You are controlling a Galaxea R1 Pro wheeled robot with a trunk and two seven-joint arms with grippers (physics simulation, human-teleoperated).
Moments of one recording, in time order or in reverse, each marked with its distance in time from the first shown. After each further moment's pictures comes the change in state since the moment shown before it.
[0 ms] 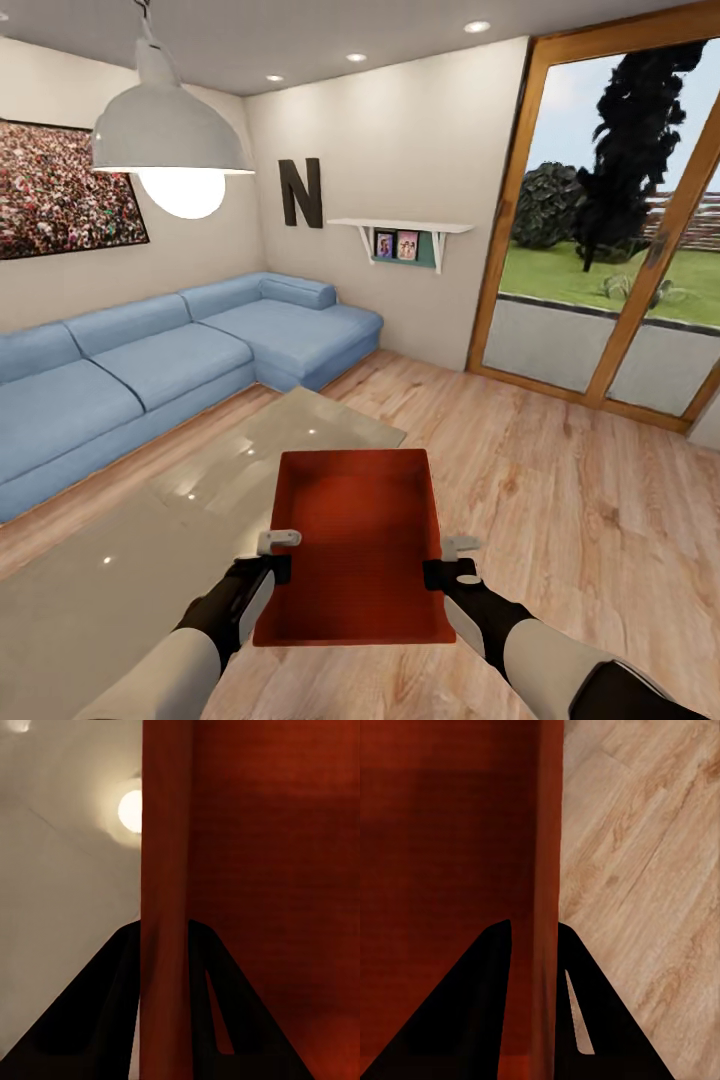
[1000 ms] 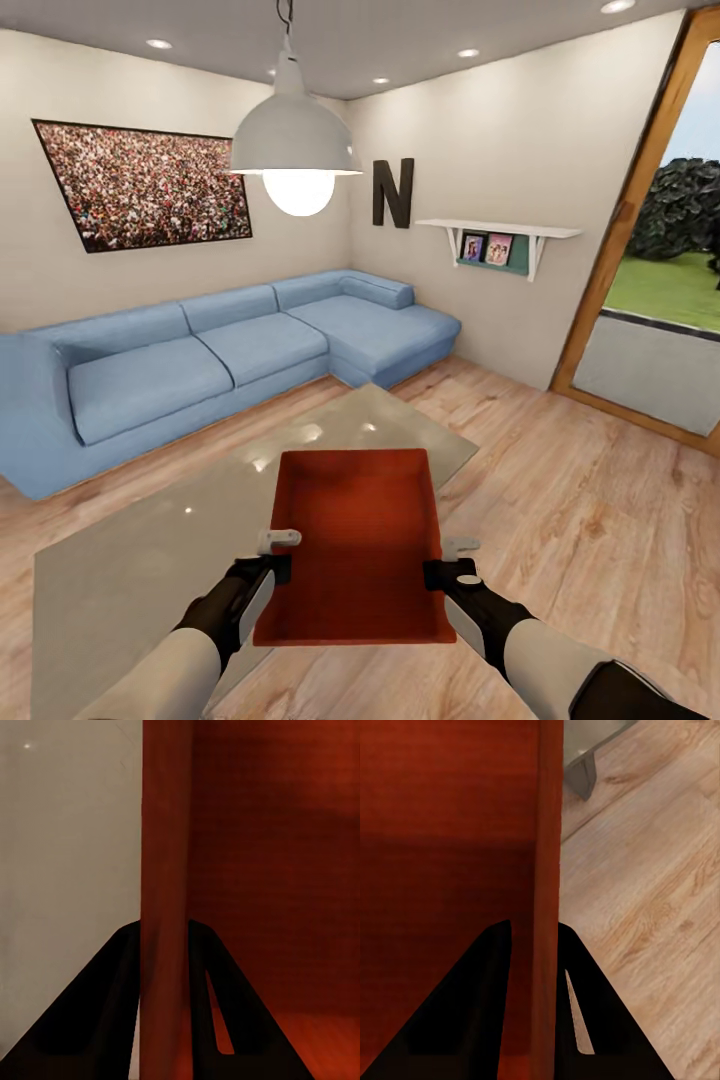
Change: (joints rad) left arm 0.000 0.000 -0.001 -0.001 0.001 0.000 0.001; right arm 0.000 0.000 -0.001 0.000 0.000 -0.002 0.001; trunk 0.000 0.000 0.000
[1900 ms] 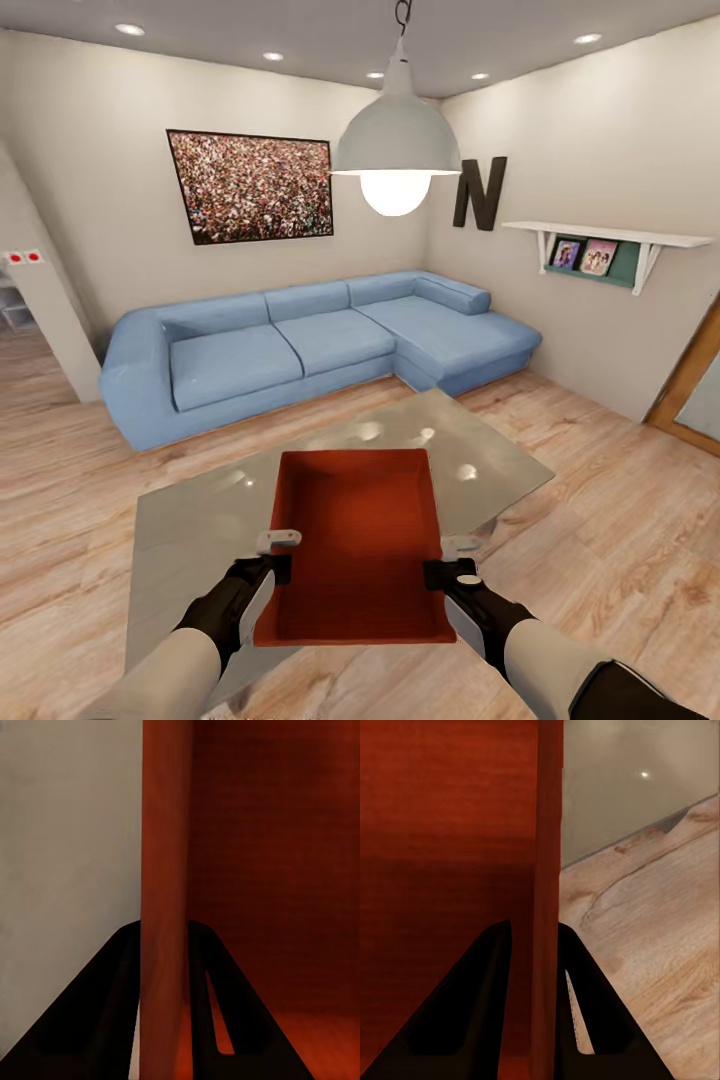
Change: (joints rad) left arm 0.000 0.000 0.000 0.000 0.000 0.000 0.000; right arm 0.000 0.000 0.000 0.000 0.000 0.000 0.000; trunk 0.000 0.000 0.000
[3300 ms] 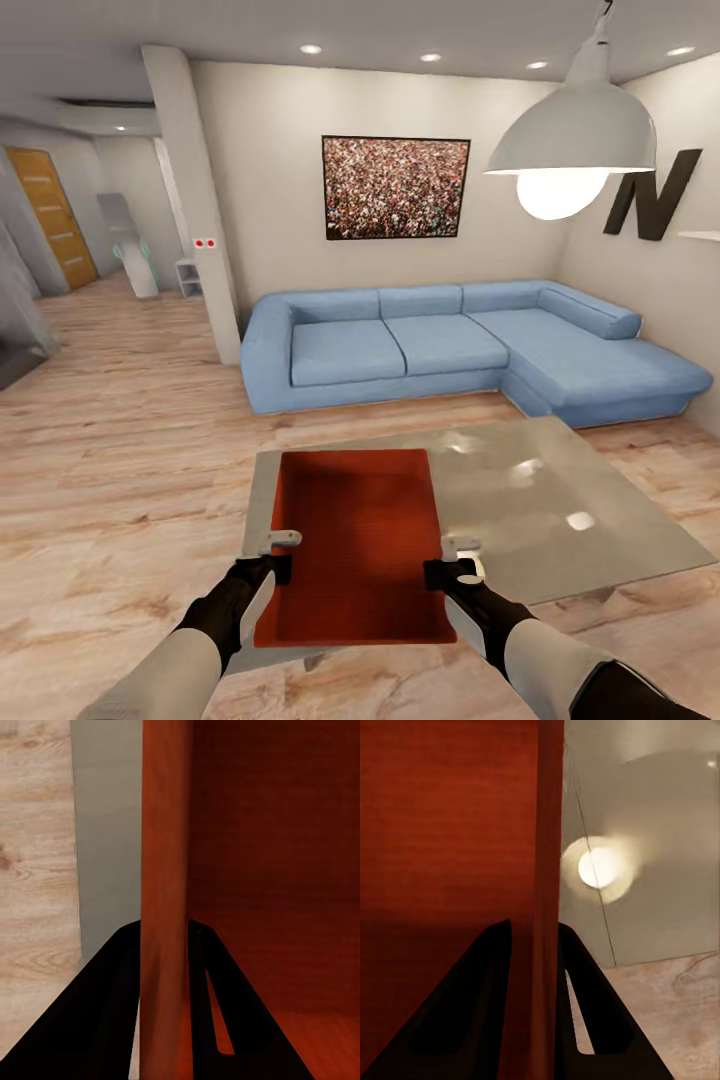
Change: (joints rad) left arm 0.000 -0.002 0.002 0.002 0.000 0.000 0.002; right arm 0.000 -0.002 0.001 0.000 0.000 0.003 0.002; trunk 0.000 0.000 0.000
